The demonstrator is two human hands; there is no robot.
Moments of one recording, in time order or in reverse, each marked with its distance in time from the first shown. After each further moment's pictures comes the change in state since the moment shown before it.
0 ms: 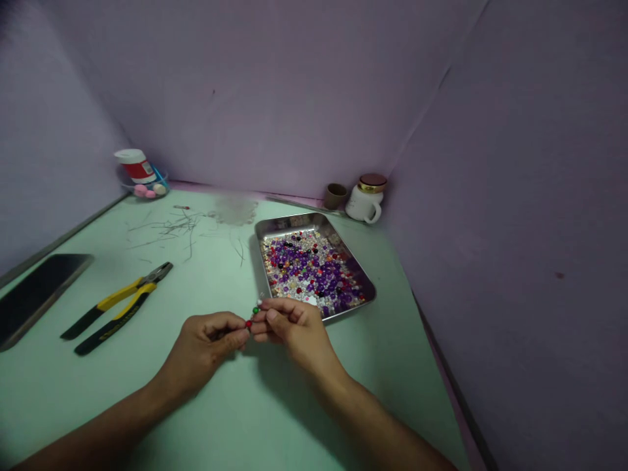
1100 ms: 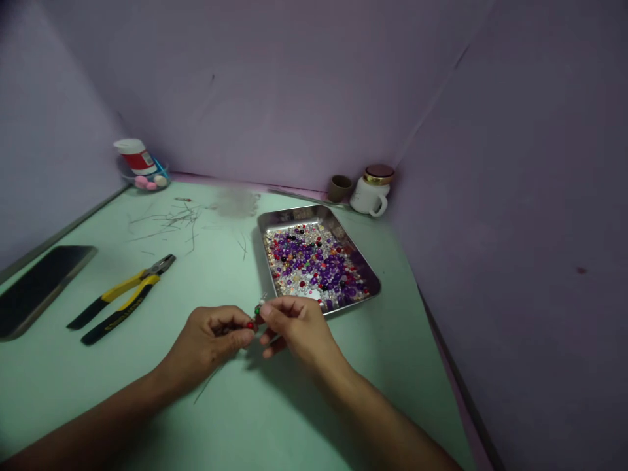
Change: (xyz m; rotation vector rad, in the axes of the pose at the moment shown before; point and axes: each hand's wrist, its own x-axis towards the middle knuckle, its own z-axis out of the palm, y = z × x) left_hand -0.004 0.008 -0.003 -0.025 -0.113 -0.001; right_hand -0.003 -0.007 0.007 -0.126 -0.018 0.078
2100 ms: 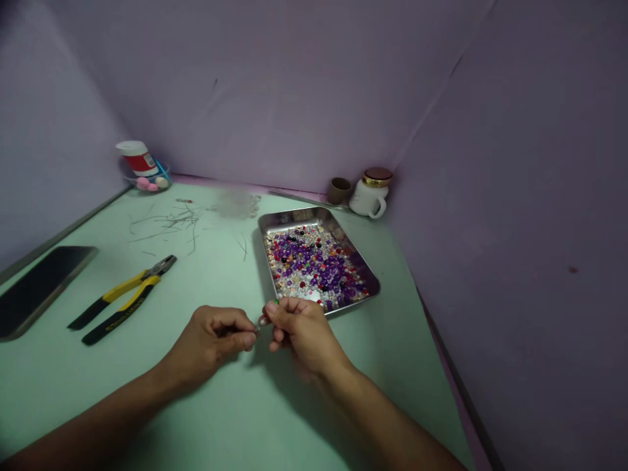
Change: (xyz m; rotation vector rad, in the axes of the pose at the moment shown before) left_hand 0.001 0.002 -0.001 0.021 -0.032 0.038; right_hand -0.001 0.002 0.000 0.093 0.042 0.011
